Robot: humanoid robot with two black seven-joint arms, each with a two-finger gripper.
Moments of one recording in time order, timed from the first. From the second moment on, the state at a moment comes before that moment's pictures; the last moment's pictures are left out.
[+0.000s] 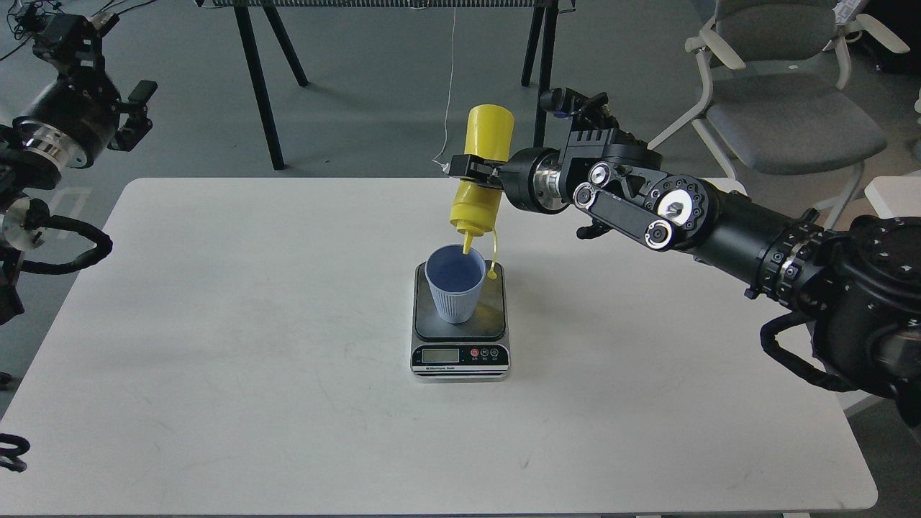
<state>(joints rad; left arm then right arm) -1.01 0.47 -0.35 -0.22 0.17 -0.49 -0.49 1.27 0.00 0.02 0.59 -0.86 0.26 -0.05</state>
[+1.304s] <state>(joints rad) -1.01 0.49 -0.34 -0.22 0.17 -0.49 -0.49 1.26 -0.49 0.68 0.58 0.21 0.49 -0.18</state>
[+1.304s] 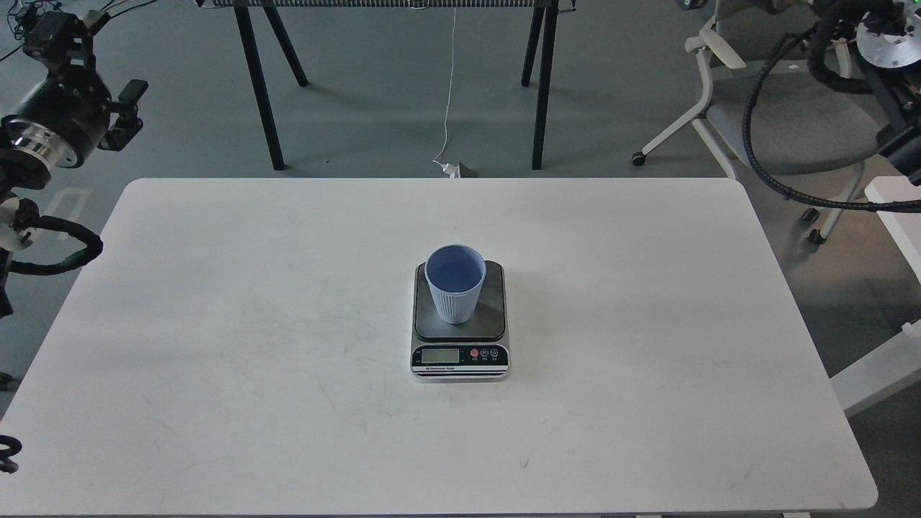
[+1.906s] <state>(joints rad) -0.99 0.50 -0.34 -0.22 0.18 -0.49 -0.49 0.49 -0.41 1.19 0.92 0.65 0.49 -0.13</state>
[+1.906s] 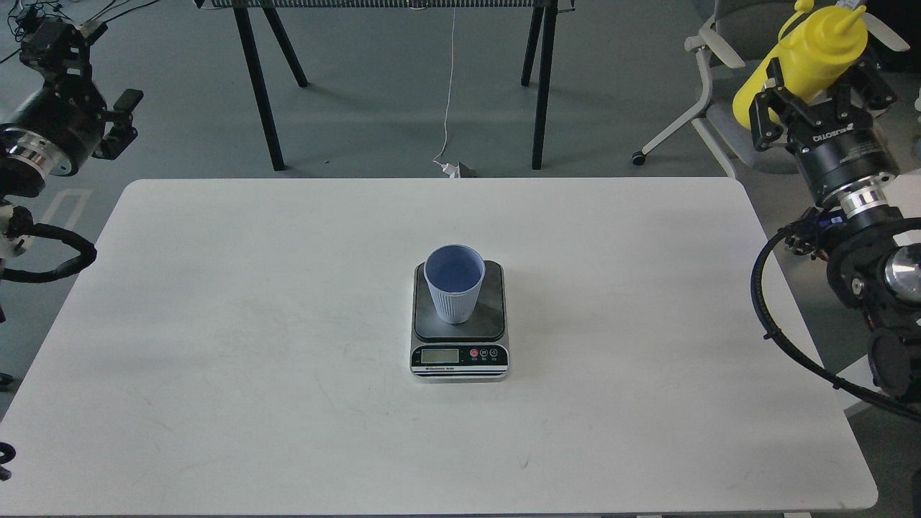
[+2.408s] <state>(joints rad) -0.98 0.51 -0.34 -0.22 0.19 -0.49 -0.49 0.17 -0.10 1.25 1.02 0.65 0.49 -0.12</state>
